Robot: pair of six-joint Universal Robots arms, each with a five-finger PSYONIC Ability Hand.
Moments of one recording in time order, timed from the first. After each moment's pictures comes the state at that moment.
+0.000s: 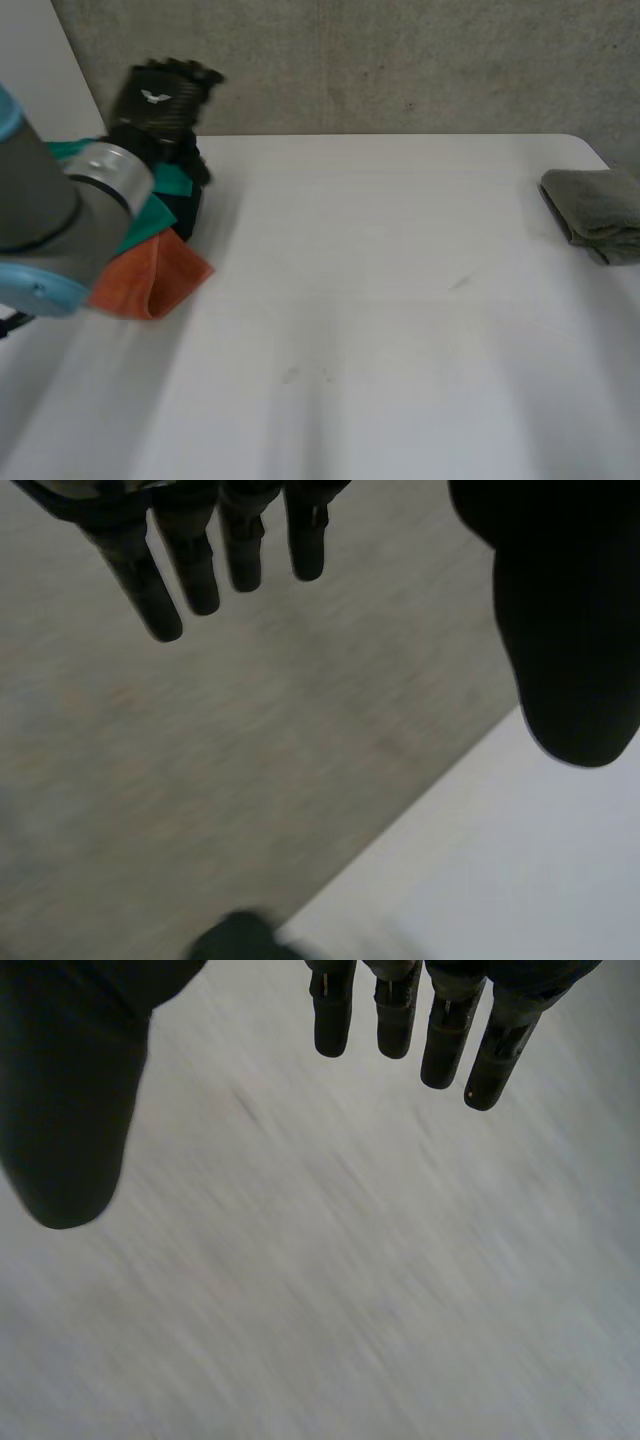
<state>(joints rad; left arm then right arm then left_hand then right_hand) 4.39 -1.91 -1.34 3.36 -1.45 3.47 1.50 -1.32 1.58 -0.92 1.31 2.71 0.19 0.21 0.21 0.20 0.05 0.20 0.22 0.21 0.24 0.06</state>
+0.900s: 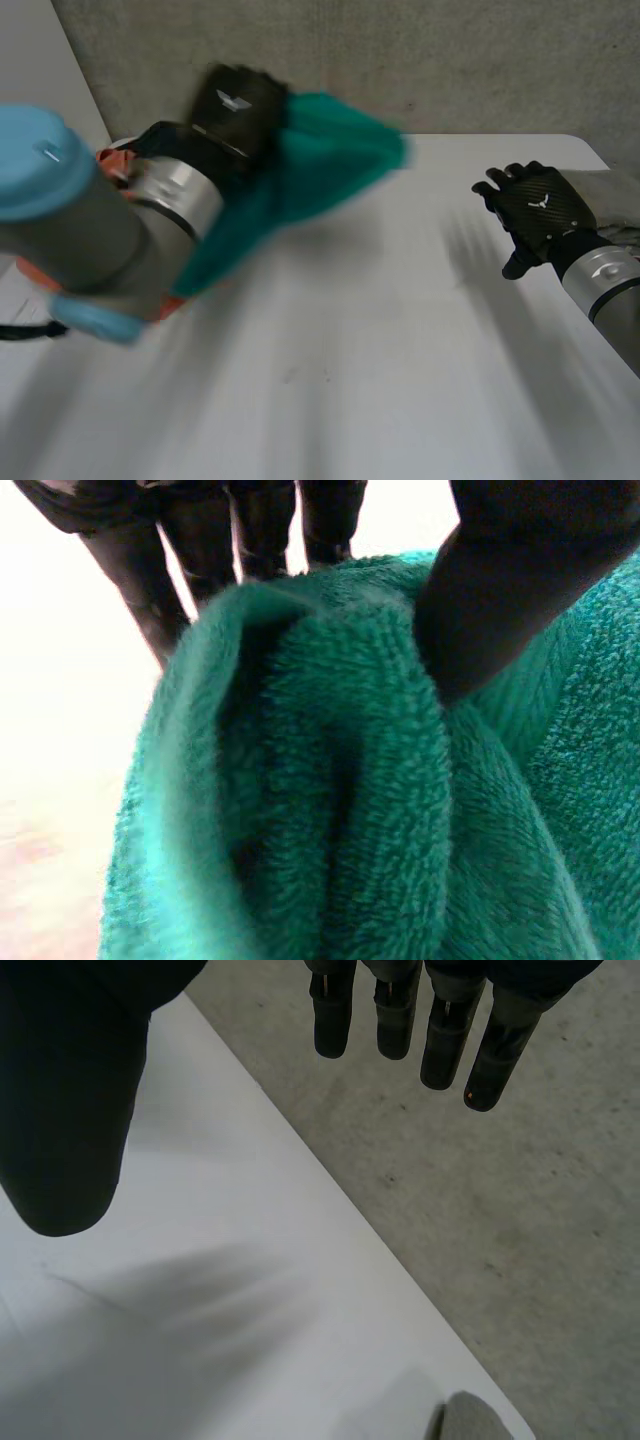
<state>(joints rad) 4.18 -1.92 -1.39 3.51 -1.42 3.50 1.69 -1.31 1.79 -0.39 1.18 2.58 0.93 1.17 1.17 1.20 0.96 0.20 0.22 0.21 0.24 0.05</state>
